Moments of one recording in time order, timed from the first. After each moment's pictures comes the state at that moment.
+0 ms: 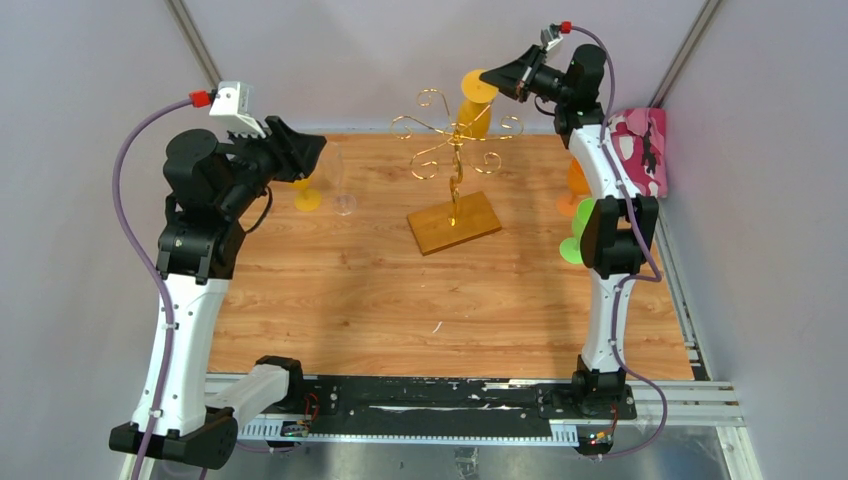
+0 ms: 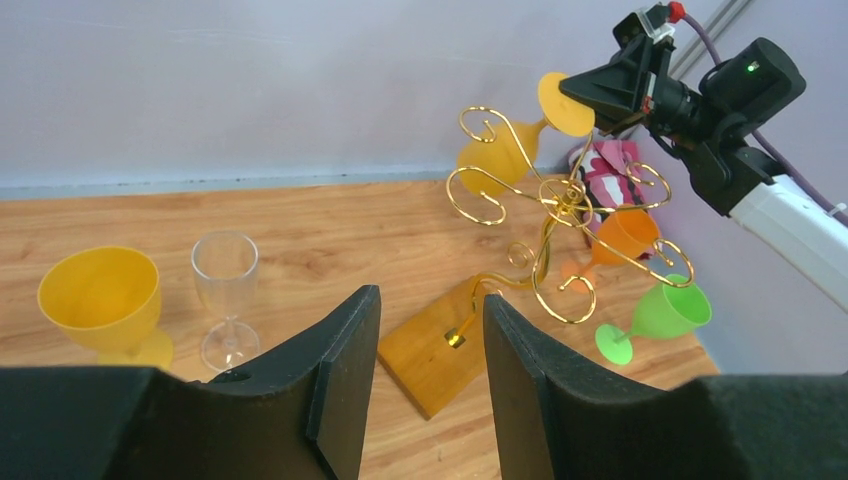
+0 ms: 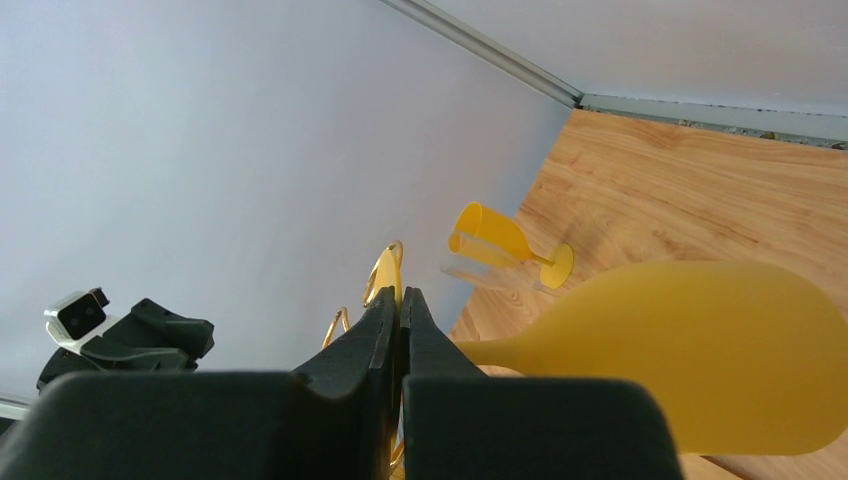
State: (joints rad) left arm -0.13 1.02 1.45 -0.45 0.27 -0.32; right arm 0.08 2.21 2.15 0.26 -0.97 1.19
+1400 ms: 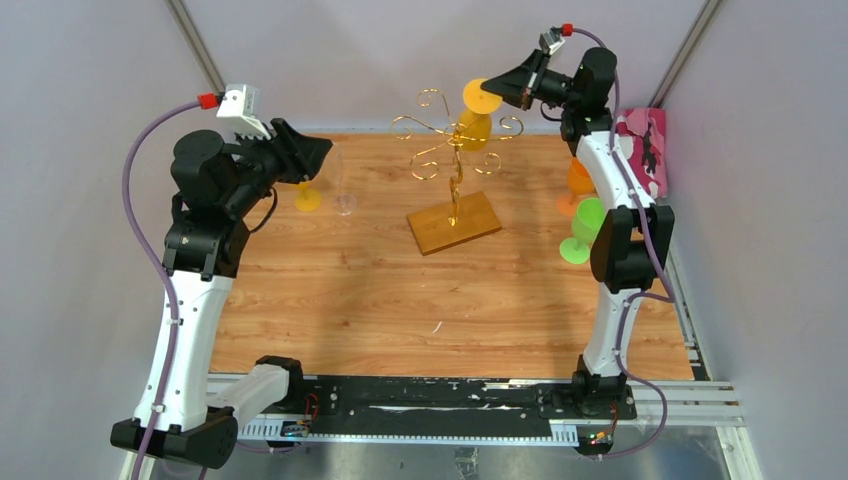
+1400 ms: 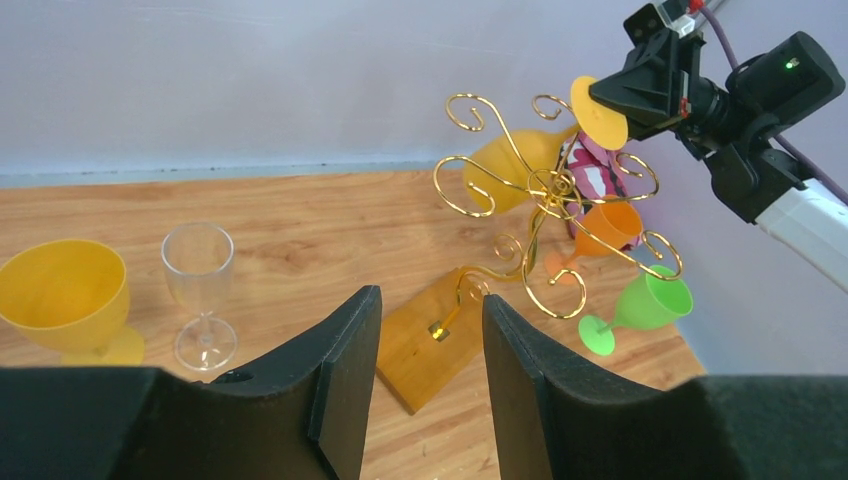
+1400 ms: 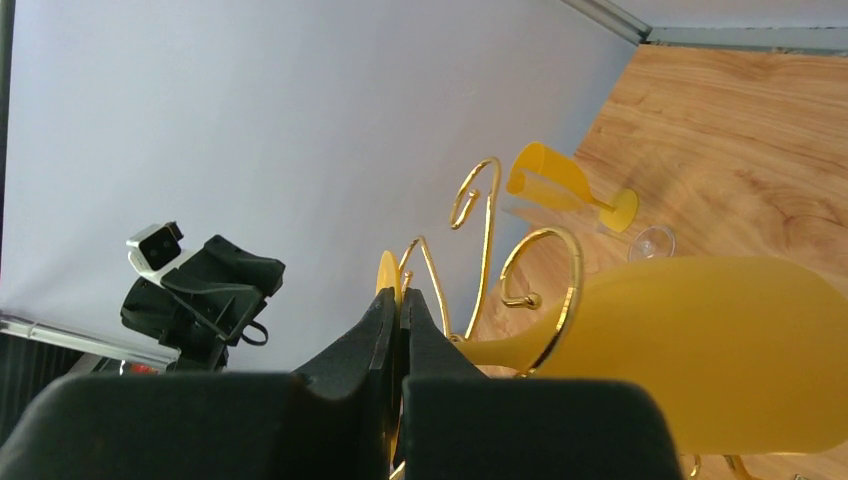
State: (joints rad) left arm -0.13 1.02 1.41 -0.41 0.31 -0.35; right arm 0.08 2.04 1.94 0.32 -1.07 1.27
